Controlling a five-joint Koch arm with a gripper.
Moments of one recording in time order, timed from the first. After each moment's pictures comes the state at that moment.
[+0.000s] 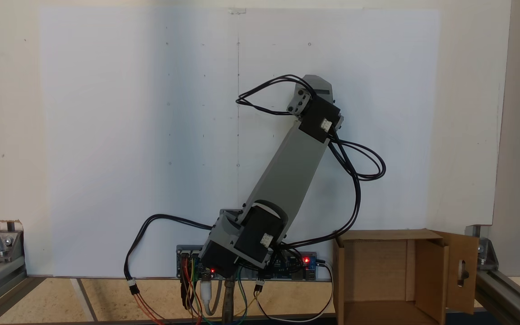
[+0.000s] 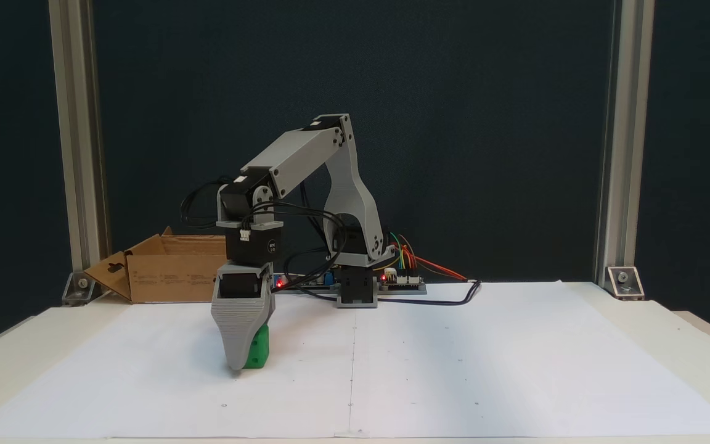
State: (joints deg) arm 30.2 68.7 91.3 37.1 -29.5
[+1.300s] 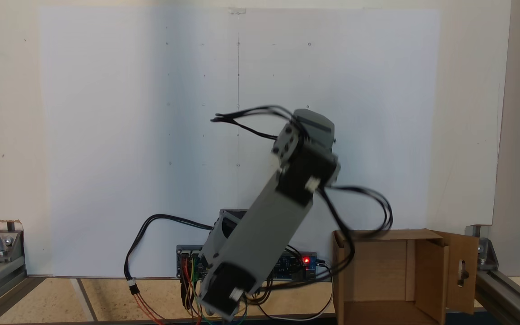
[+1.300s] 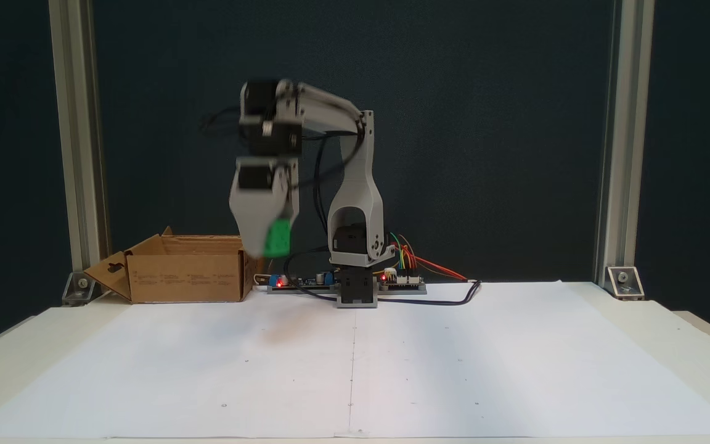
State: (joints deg) arm 30.8 90.2 75.8 69.8 -9.4
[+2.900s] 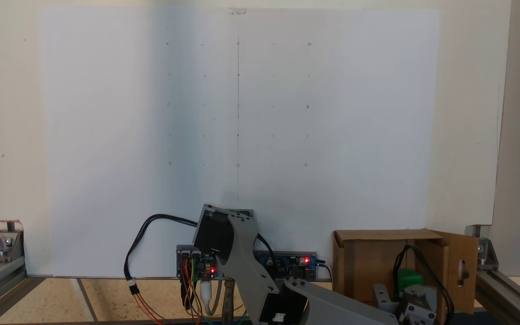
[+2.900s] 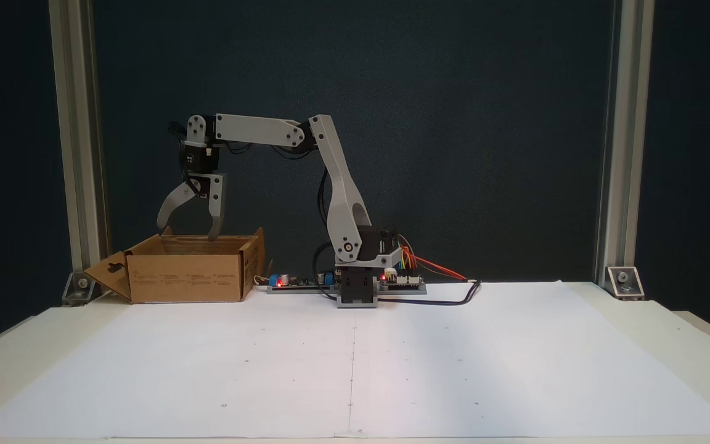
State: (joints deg) arm 106.9 71.3 62.2 57.2 -24.2
